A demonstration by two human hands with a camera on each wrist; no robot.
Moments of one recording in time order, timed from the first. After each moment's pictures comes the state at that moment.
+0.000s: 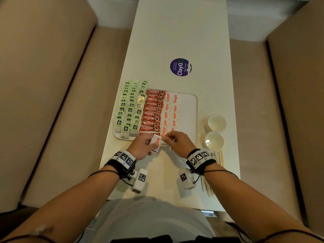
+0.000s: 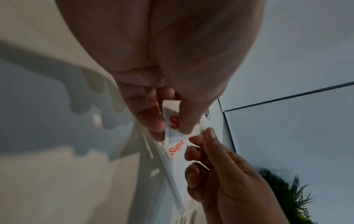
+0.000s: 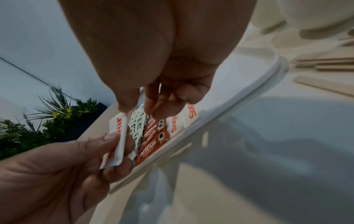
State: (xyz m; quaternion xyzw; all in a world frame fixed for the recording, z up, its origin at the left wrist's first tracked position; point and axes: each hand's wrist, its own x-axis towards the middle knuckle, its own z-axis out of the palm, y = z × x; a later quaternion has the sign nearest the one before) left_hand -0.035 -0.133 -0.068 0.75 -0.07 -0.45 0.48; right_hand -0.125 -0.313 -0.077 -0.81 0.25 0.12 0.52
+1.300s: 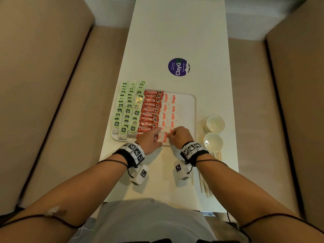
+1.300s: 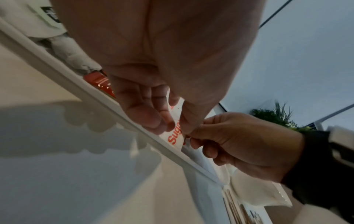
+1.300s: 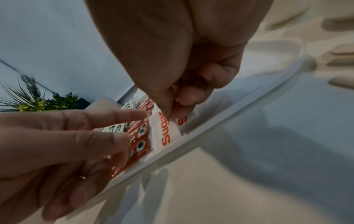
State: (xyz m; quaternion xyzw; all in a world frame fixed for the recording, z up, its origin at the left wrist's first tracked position) left_hand -0.017 -0.170 -0.077 0.82 -0.25 -0.41 0.29; right_hand -0.094 -0.332 -0.098 -0.84 0.34 0.18 0.38
